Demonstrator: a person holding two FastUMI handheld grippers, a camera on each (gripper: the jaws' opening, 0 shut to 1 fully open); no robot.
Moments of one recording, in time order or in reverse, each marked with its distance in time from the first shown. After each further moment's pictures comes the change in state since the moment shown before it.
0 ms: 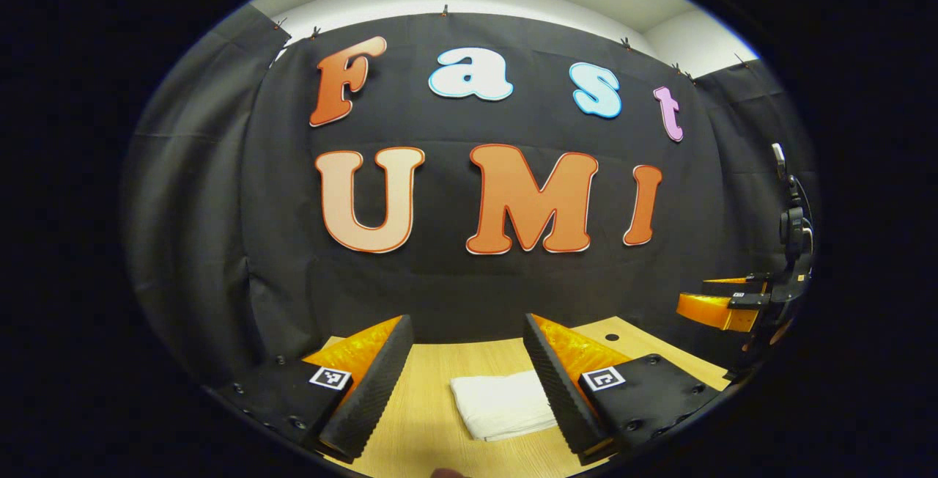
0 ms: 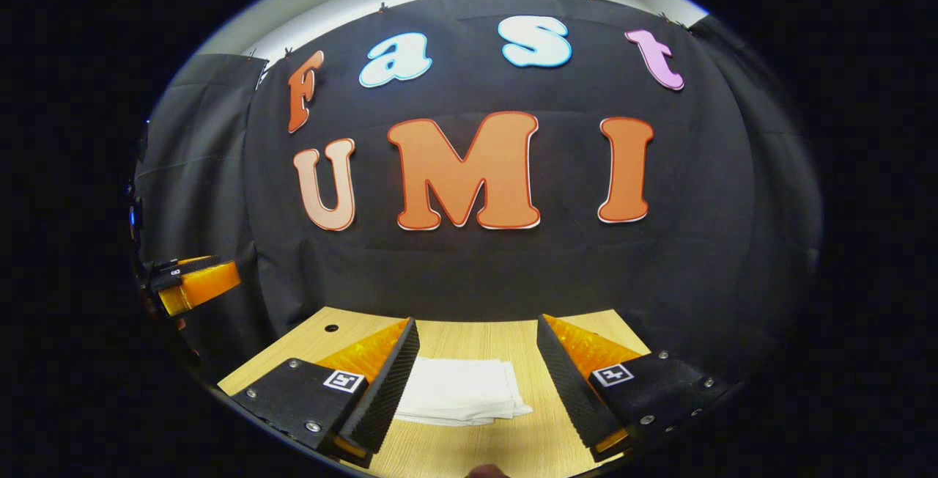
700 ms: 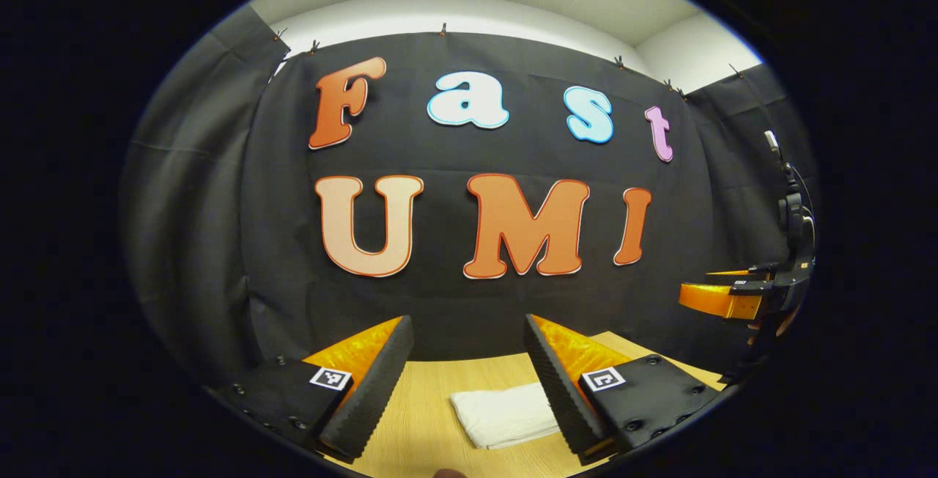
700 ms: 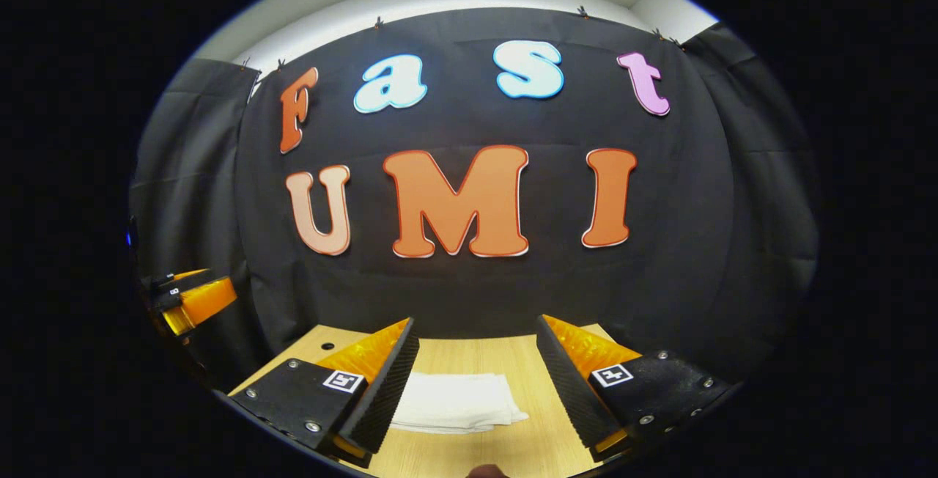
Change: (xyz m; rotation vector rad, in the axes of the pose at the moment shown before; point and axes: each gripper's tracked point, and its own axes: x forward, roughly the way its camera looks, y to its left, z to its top) left arm -0.024 0.005 0.045 -0.002 -0.066 -0.047; right arm -0.030 0.013 0.049 0.016 -0.058 -0.070
